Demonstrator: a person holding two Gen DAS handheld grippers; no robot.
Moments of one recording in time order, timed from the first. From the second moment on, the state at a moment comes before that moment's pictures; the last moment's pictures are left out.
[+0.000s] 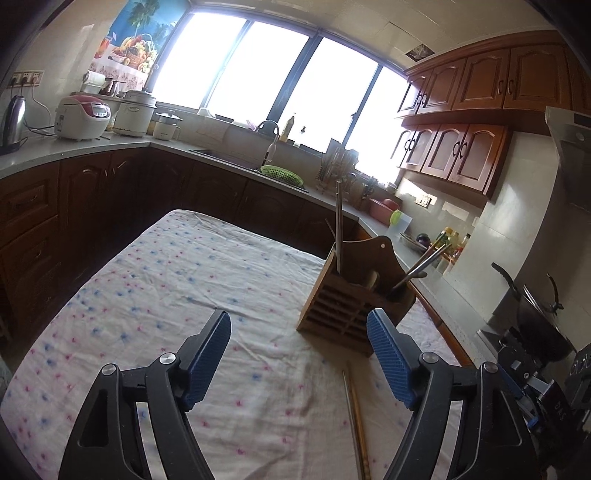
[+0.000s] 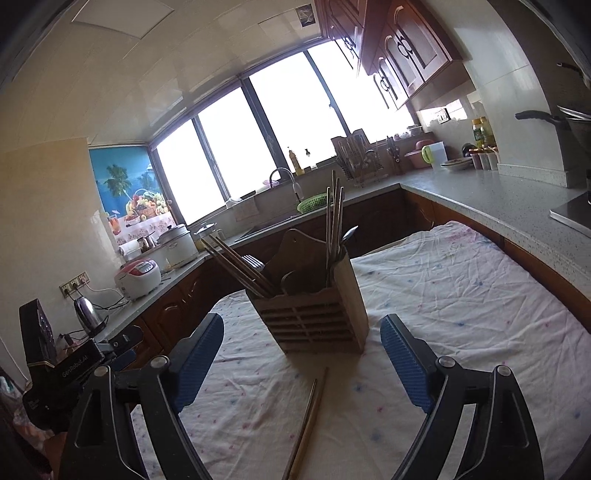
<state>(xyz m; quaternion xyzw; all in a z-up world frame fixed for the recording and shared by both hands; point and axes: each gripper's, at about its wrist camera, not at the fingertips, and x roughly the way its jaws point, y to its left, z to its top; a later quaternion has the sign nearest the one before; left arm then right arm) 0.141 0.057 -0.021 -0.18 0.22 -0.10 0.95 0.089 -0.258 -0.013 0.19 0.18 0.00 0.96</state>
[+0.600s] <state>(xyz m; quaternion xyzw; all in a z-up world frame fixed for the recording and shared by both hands) 0.030 0.053 -0.026 -0.09 0.17 -0.08 0.98 0.003 -0.233 -0.020 0.11 0.16 -0.06 0.98</state>
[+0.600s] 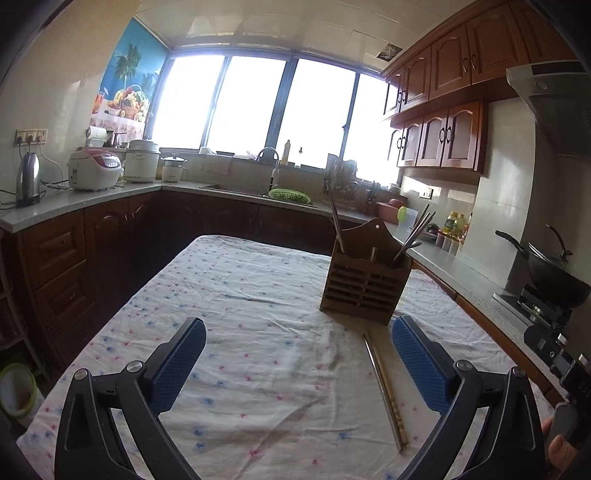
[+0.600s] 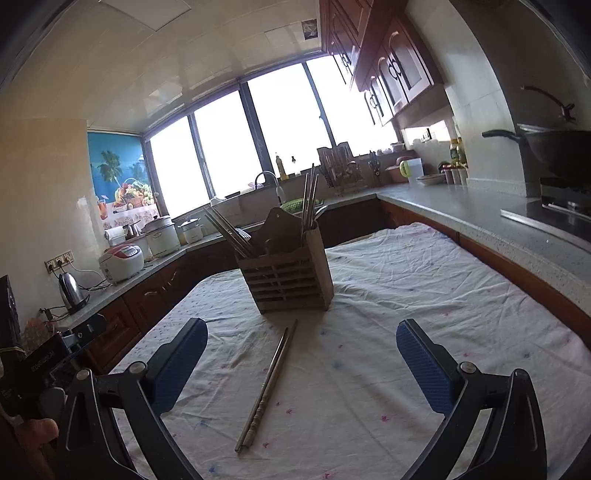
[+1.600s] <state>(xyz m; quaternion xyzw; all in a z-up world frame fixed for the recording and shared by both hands) -0.024 0.036 -0.053 0.00 0.17 -0.03 0.99 -0.048 -0.212 -0.043 0.05 0.14 -0.09 0.98</state>
